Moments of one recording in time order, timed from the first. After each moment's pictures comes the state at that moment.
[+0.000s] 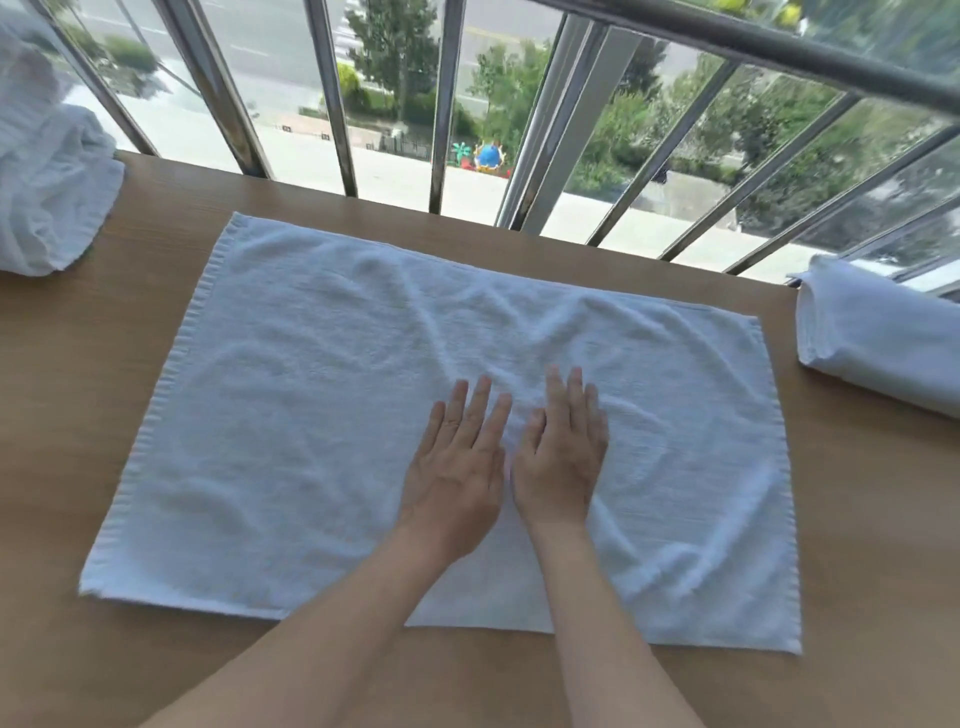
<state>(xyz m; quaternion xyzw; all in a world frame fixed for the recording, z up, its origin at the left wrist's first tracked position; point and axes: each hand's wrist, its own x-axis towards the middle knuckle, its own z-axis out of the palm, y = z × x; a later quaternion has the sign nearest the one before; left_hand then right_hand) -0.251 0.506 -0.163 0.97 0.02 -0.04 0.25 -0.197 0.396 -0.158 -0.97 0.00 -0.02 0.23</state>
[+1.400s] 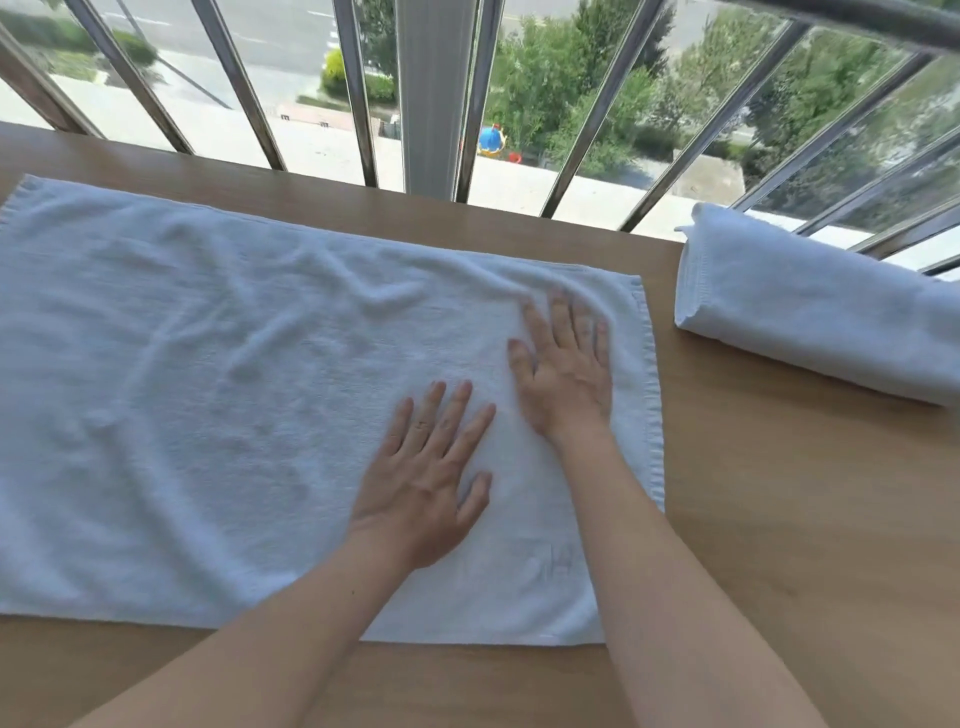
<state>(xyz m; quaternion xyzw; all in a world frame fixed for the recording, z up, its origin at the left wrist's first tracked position) -0.217 0.344 -0.179 0.99 -0.04 -0.08 0.10 -0.063 0.200 -0.172 -0.98 -0.13 0.10 0.08</state>
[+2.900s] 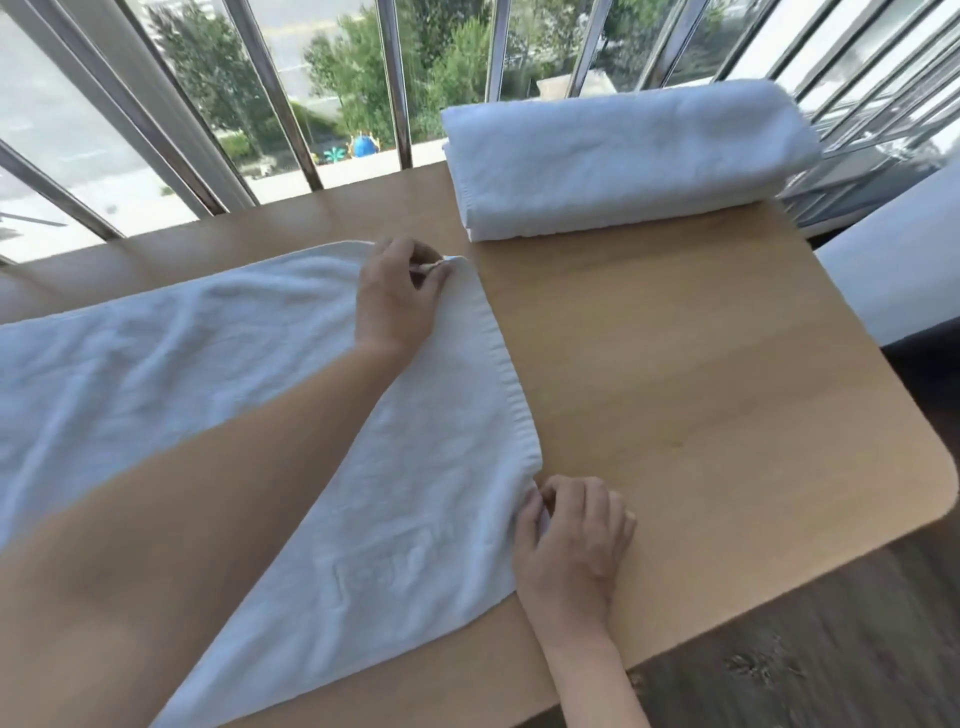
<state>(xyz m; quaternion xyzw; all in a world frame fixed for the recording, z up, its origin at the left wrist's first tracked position) -0.030 0.213 -0.163 0.90 0.00 0.06 0.44 -0.272 0.080 -0.173 -0.96 0.18 -0.16 0.18</state>
